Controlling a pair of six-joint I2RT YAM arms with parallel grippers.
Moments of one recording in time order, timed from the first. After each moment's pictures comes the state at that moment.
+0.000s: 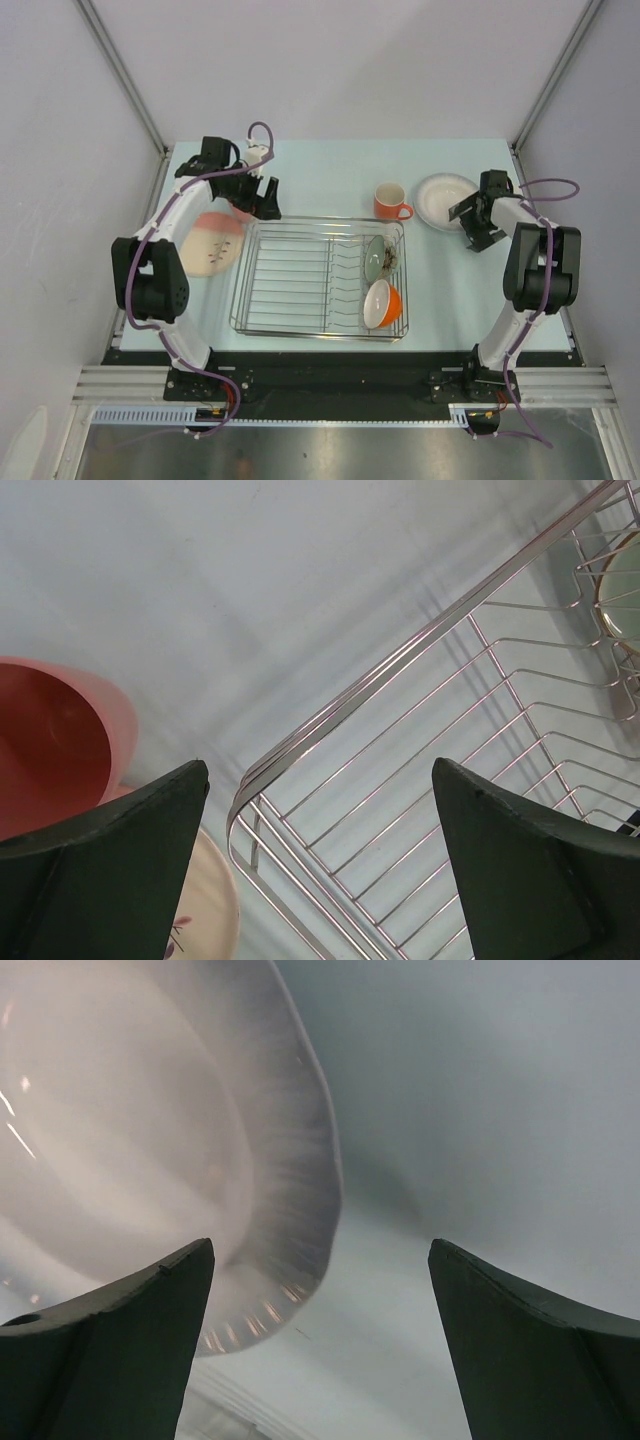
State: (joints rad) left arm -0.12 1.76 1.49 -0.72 0.55 0.31; right arm -0.12 1.82 1.21 -0.51 0.10 0.92
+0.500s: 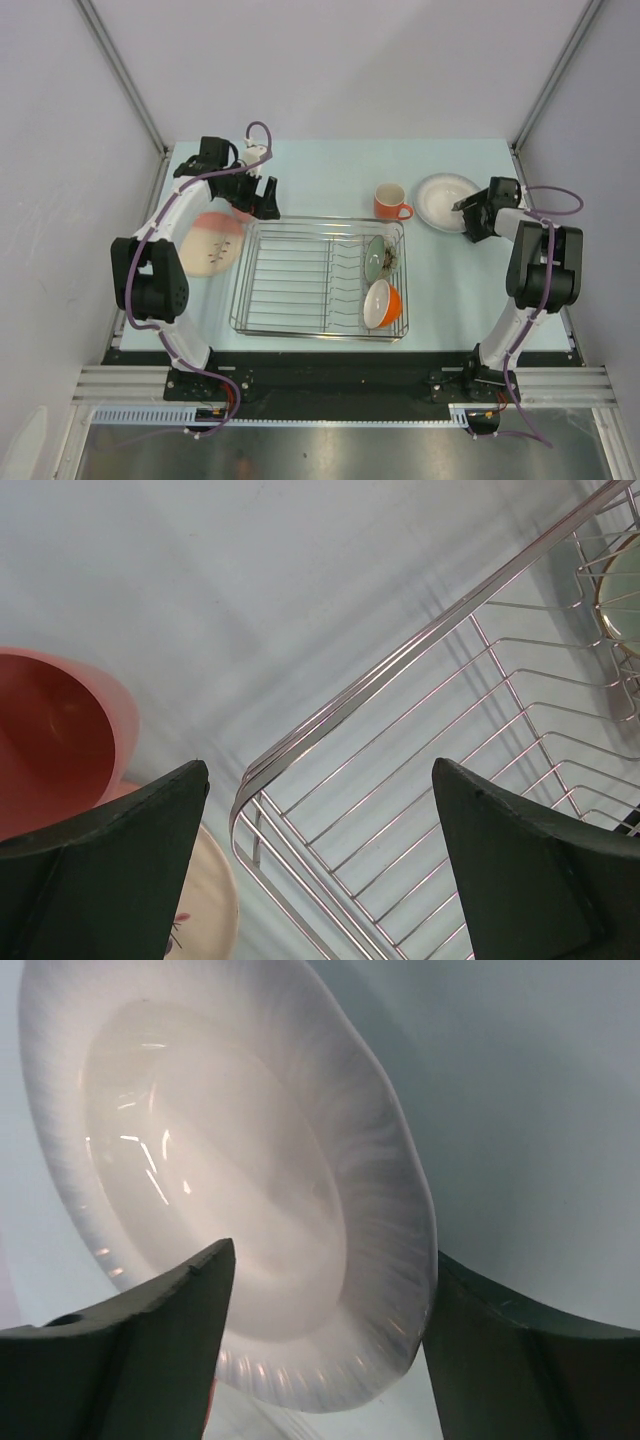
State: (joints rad) left arm -0.11 1.75 1.49 -0.73 0.56 0.30; right arm -0.17 1.85 1.11 -0.15 -0.05 0.97
